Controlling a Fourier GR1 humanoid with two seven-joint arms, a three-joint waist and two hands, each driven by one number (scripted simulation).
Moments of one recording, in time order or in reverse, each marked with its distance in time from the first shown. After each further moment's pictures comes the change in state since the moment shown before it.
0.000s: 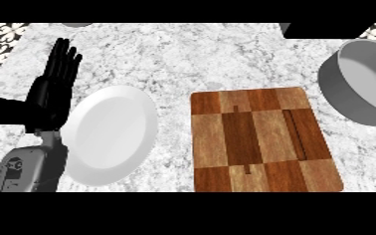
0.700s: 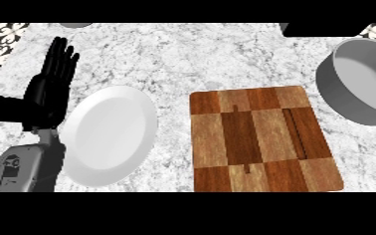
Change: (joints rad) left arm -0.012 0.008 0.021 0.022 0.004 -0.016 -0.005; right arm -0.003 0.036 -0.093 -0.133 -0.296 -0.264 -0.153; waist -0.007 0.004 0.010
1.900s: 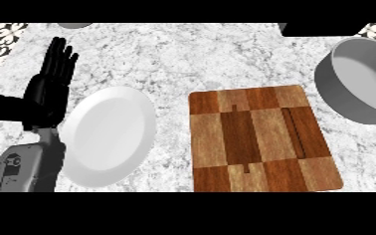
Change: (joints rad) left arm -0.007 -0.009 0.021 0.019 -0.012 -0.006 -0.012; right arm 0.622 0.158 -0.319 -0.470 -0.703 0.098 -0.362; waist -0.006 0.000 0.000
